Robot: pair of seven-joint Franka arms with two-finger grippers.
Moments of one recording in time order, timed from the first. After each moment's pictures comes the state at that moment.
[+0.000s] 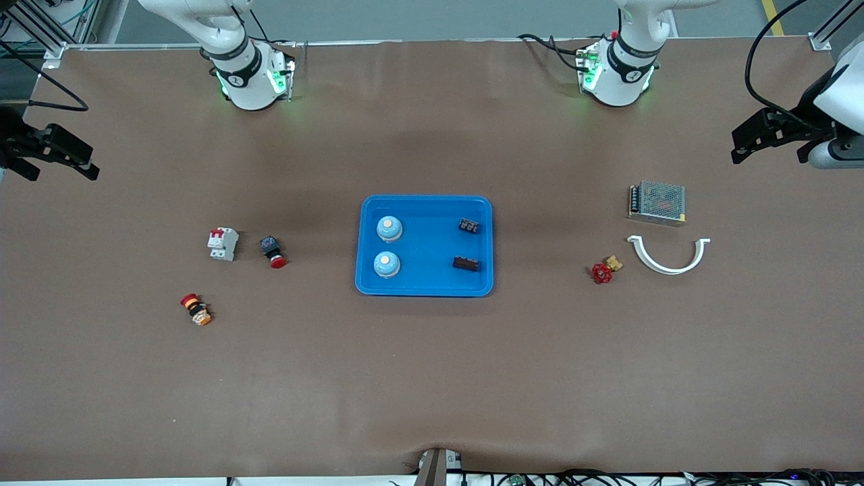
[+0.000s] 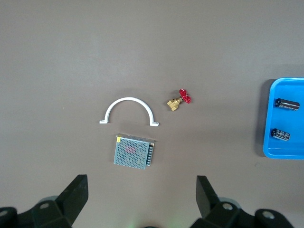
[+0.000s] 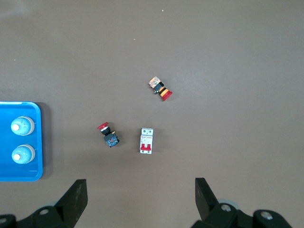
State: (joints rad) left arm 0.05 -0.04 -0.15 -1.54 0.03 1.49 -0.07; right arm -0.02 -0.11 -0.04 -1.70 0.02 1.65 -0.05
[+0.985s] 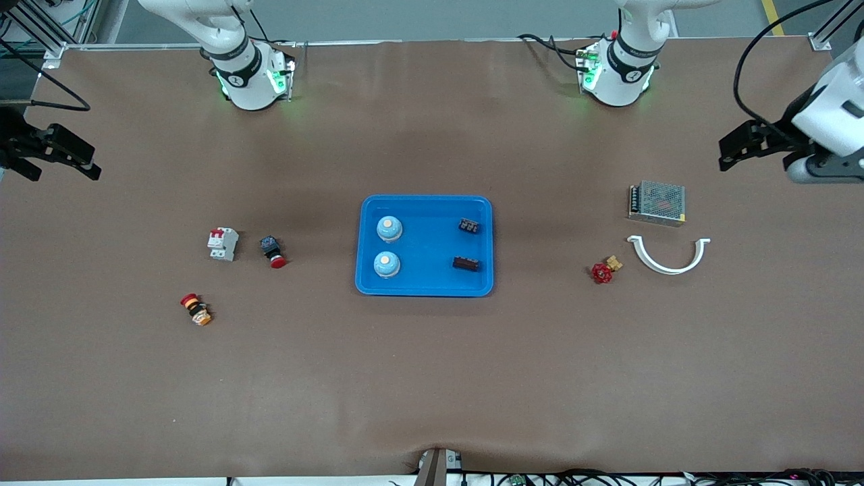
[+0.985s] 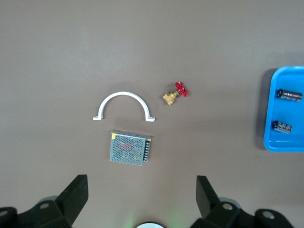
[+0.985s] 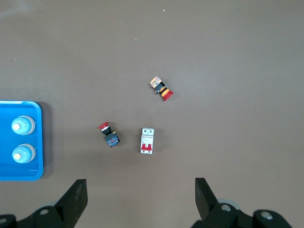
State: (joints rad) left arm 0.04 0.01 -0.18 -1.55 0.03 1.48 -0.08; right arm -0.02 -0.11 -0.04 -1.70 0.02 1.65 -0.05
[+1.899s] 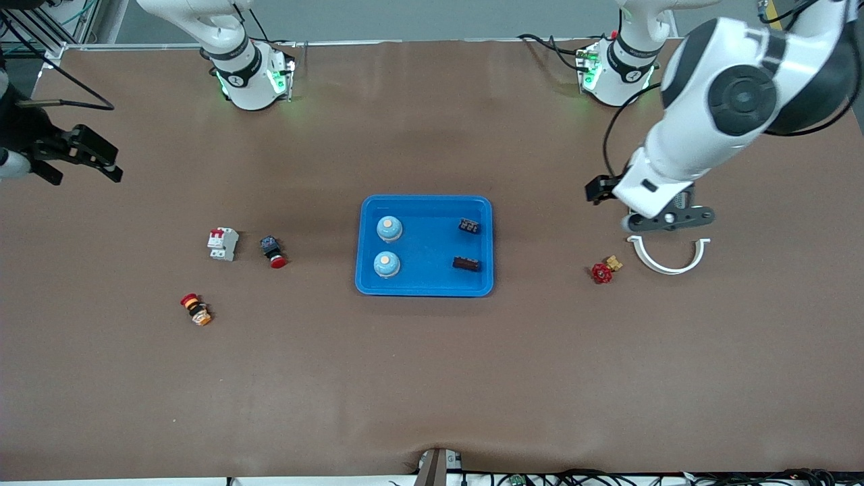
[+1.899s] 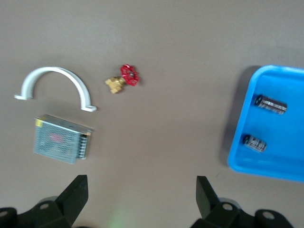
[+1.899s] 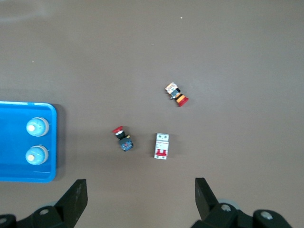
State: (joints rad) left arm 0.03 0.11 -0.44 -1.80 0.03 1.77 -0.57; right arm 0.08 -0.11 -0.03 -1.70 0.02 1.68 0.03
